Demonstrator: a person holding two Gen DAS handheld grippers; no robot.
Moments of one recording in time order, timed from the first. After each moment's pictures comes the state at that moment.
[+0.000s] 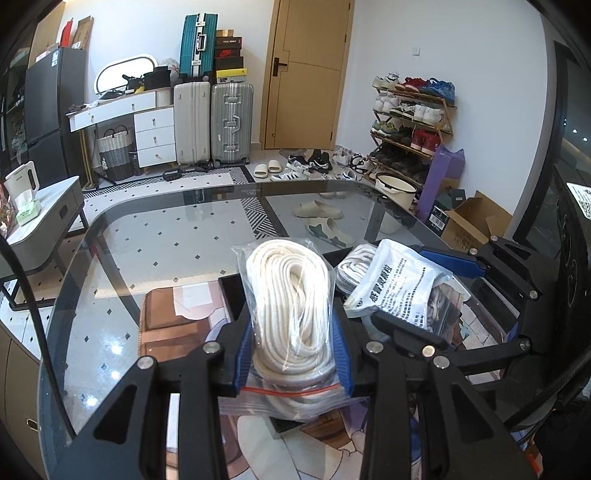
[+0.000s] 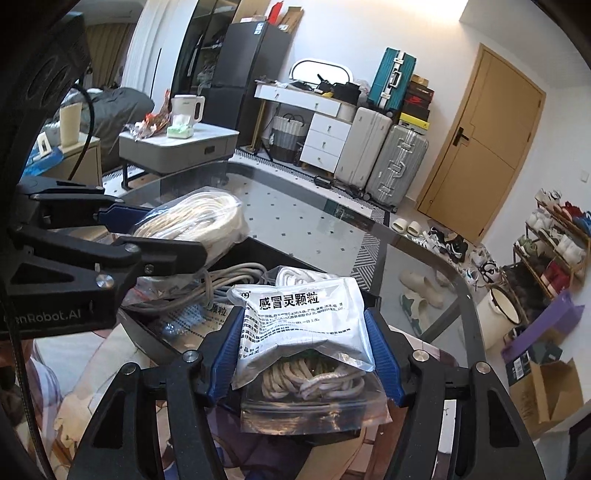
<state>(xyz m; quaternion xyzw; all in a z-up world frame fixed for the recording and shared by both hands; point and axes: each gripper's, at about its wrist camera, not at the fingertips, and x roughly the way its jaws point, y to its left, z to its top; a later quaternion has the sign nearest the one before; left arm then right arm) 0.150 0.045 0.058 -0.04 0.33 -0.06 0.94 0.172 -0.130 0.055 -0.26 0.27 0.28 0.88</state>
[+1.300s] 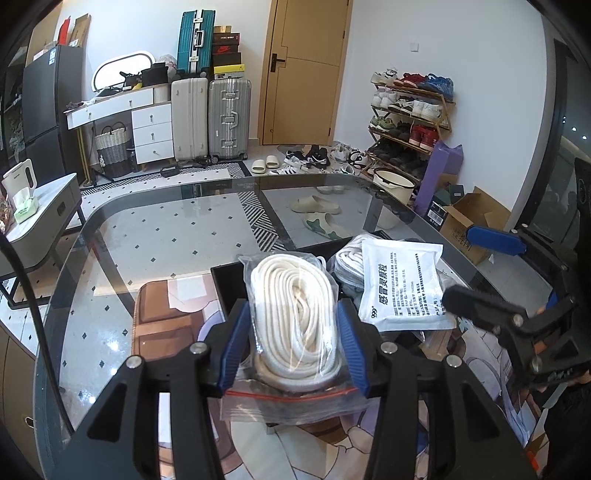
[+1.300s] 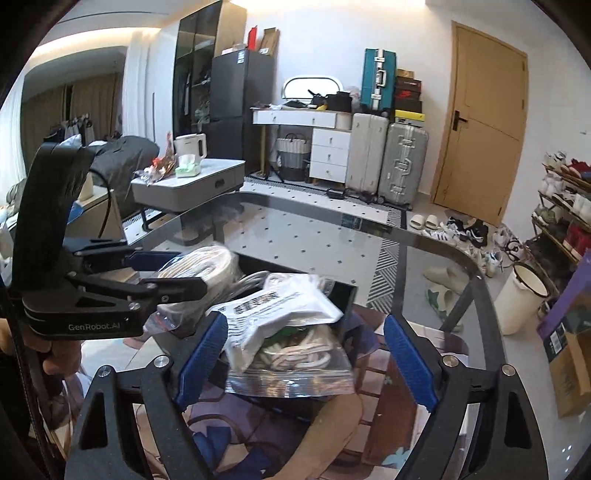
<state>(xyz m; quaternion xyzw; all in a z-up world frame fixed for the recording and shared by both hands) 0.156 0.044 0.055 -0.04 0.34 -0.06 0.94 0.171 -0.188 0.083 -0.15 0.28 0.31 0.90</state>
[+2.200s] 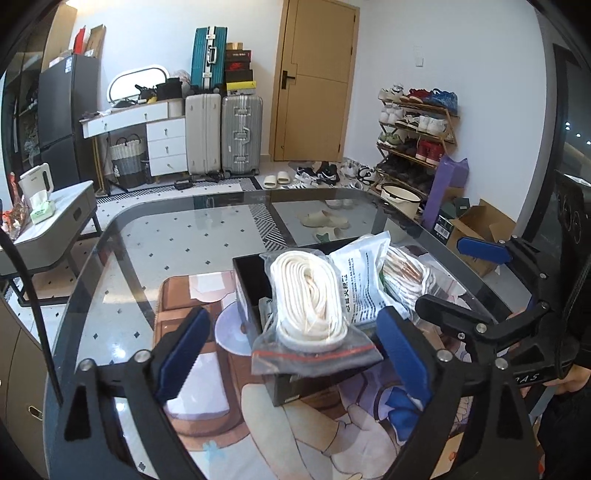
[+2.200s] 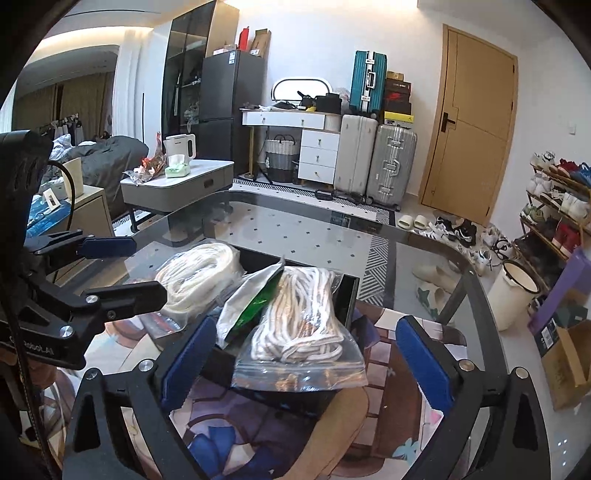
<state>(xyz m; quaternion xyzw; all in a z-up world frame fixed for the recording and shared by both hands) 0.110 0.050 0.060 -0.04 0.30 -0.03 0.95 0.150 -0.177 0.075 -0.16 0.27 0.29 0.90</state>
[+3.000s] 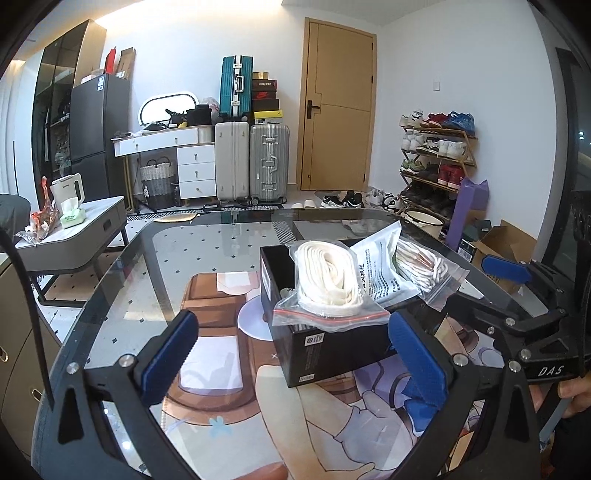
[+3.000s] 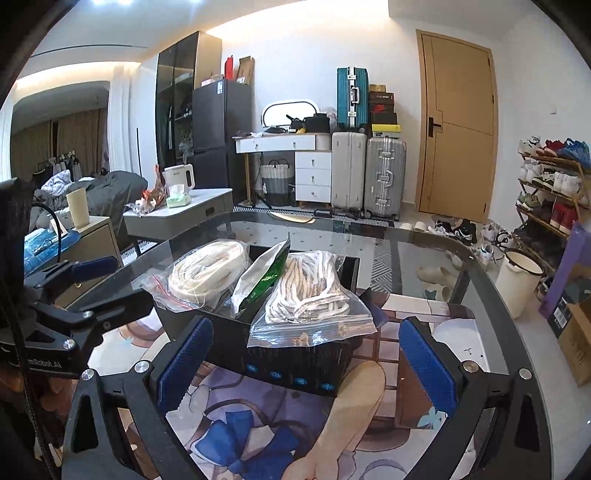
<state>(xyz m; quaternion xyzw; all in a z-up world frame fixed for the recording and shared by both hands) 0.077 0.044 0.037 -0.04 0.24 0.02 0.97 0.119 -0.205 0.055 -0.08 0.23 0.30 0.92</state>
